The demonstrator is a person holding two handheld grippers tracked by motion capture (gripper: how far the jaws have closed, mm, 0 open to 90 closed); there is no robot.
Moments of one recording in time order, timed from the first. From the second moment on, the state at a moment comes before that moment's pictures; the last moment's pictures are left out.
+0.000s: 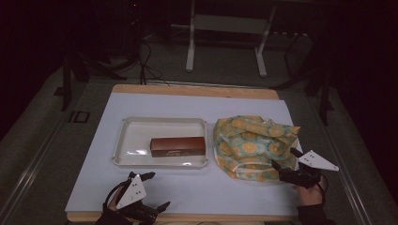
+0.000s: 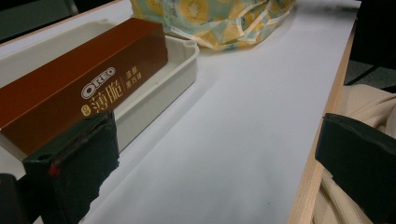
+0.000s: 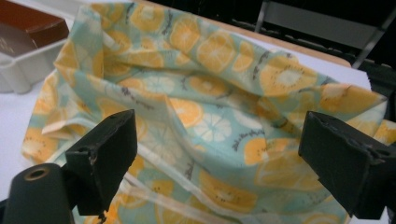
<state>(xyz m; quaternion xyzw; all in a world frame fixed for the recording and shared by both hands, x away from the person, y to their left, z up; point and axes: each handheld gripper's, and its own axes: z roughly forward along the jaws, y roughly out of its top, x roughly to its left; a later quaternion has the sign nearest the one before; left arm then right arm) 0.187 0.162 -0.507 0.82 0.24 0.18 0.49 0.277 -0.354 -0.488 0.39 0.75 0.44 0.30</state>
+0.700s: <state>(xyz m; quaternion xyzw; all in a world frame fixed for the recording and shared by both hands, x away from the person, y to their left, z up) 0.185 0.163 -0.506 0.82 0.24 0.18 0.49 0.271 -0.331 -0.501 0.35 0.75 0.41 0.37</state>
